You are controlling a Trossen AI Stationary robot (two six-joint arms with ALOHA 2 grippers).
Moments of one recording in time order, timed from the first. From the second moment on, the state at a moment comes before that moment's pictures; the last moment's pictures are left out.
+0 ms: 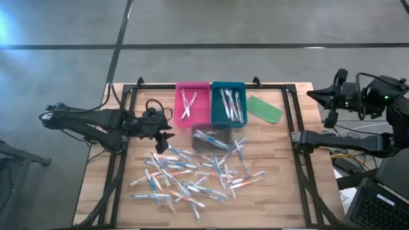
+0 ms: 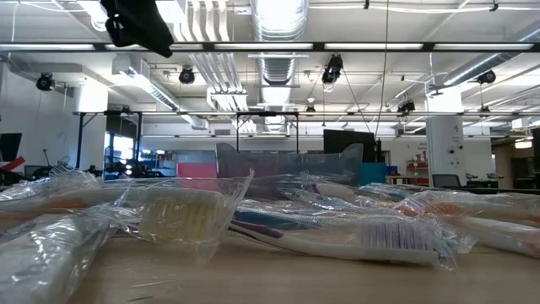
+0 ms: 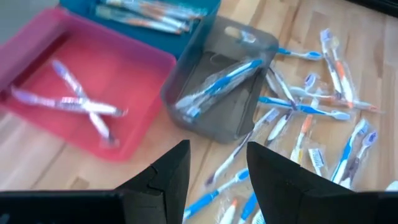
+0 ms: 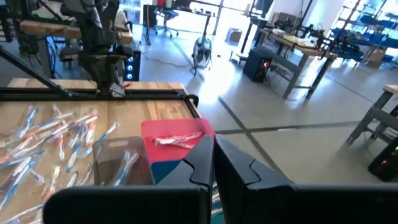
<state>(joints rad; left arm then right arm) -0.15 1.02 1.05 -0.81 -0.33 -0.50 -0.34 0.57 1.43 -1.07 0.03 -0.18</state>
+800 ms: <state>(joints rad) -0.15 1.10 1.06 -0.95 -0.02 -0.22 -0.34 0.56 1.43 -1.07 0.03 -0.18</state>
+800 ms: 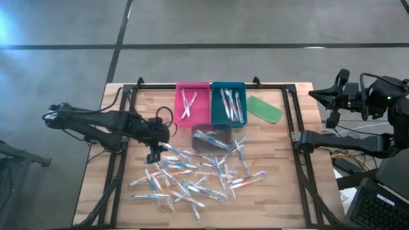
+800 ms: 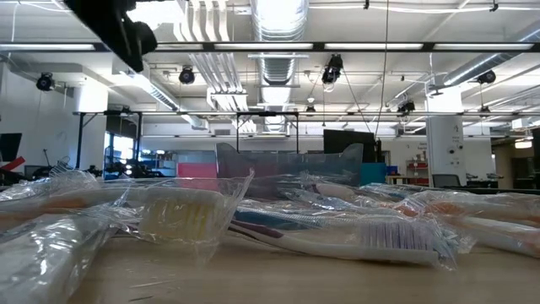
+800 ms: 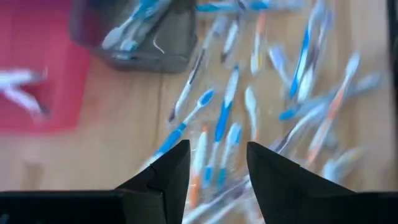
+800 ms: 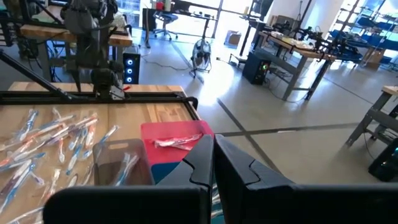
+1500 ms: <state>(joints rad) -0.34 1.45 1.06 -0.98 0.18 0.01 -0.34 0.56 1.43 -1.07 0.03 -0.18</state>
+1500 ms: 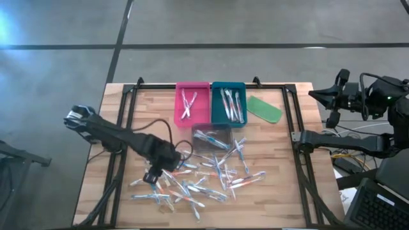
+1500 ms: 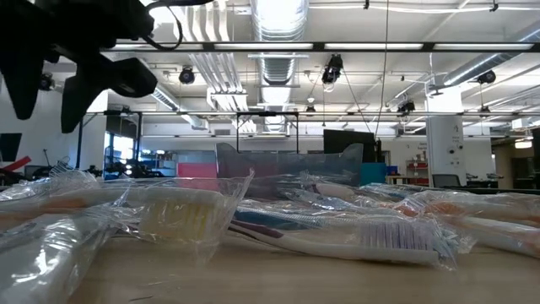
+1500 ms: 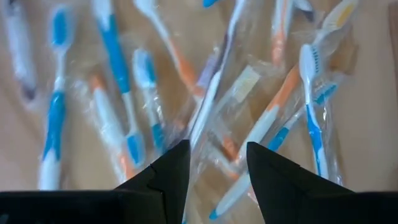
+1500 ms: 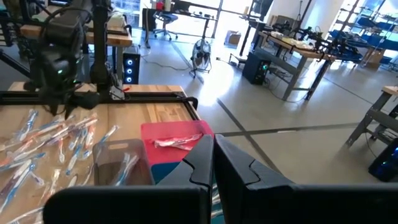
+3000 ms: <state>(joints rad) -0.41 1.69 1.06 -0.82 0.08 0.04 -0.34 0.56 1.43 -1.07 0.03 -0.18</state>
